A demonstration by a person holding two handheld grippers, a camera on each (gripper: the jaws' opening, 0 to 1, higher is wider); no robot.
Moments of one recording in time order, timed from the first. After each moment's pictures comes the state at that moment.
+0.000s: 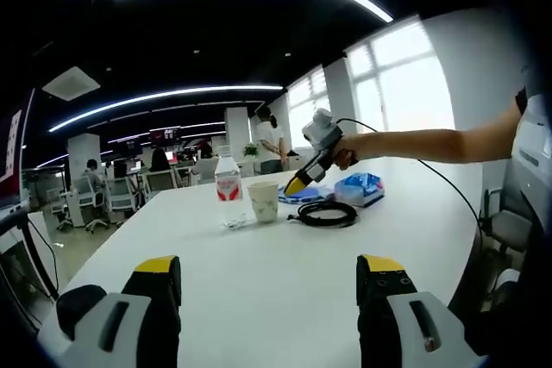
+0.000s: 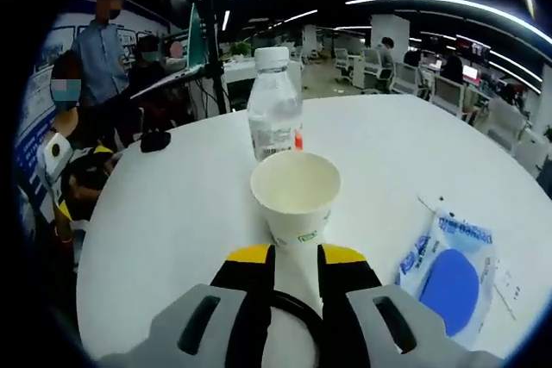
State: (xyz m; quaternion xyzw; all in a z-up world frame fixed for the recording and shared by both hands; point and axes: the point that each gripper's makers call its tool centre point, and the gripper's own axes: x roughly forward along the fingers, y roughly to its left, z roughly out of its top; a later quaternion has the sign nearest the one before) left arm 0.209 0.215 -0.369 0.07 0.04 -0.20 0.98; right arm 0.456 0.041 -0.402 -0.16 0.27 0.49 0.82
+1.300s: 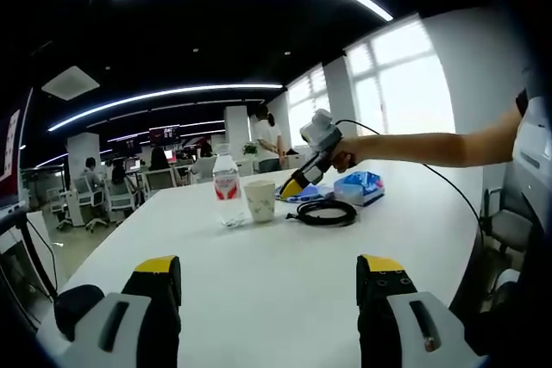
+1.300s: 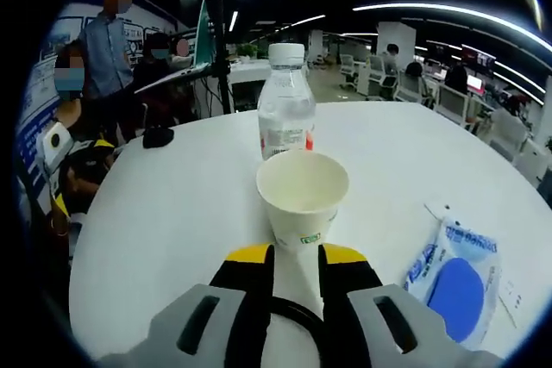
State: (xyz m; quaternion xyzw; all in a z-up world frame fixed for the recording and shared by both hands) left arm 0.209 0.207 -0.370 0.07 0.05 -0.20 0.98; right arm 0.449 0.048 -0.402 -0.17 0.25 0.50 0.82
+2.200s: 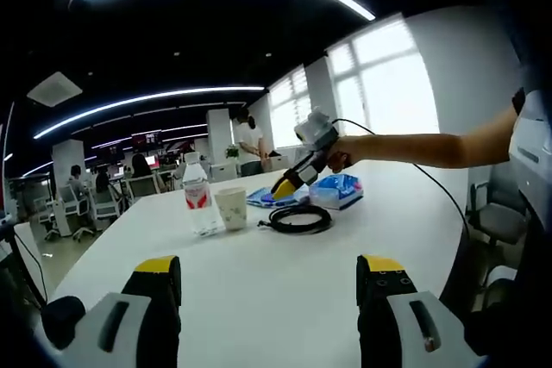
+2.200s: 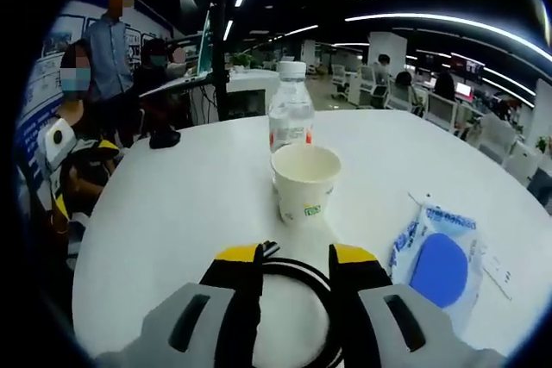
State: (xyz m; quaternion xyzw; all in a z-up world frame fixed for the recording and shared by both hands) left arm 0.201 0.170 -0.365 0.08 0.04 -0.24 0.97; right arm 0.421 0.011 -0.389 -0.14 0.22 0.48 0.84
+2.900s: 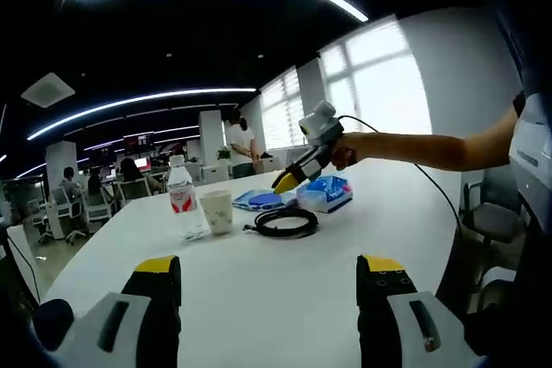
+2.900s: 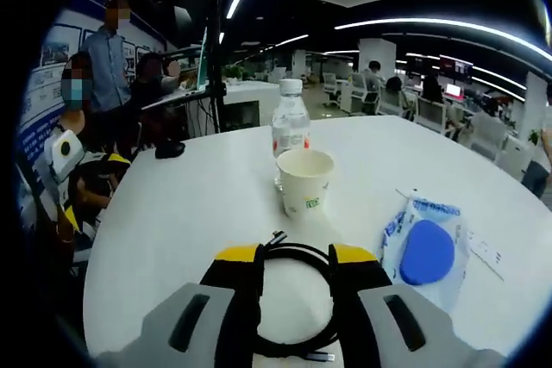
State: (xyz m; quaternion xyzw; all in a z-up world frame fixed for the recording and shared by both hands) left arm 0.198 0.147 -0.364 0.08 0.04 -0.27 0.96; right arm 0.400 -0.017 -0.372 -0.14 0.21 0.46 0.85
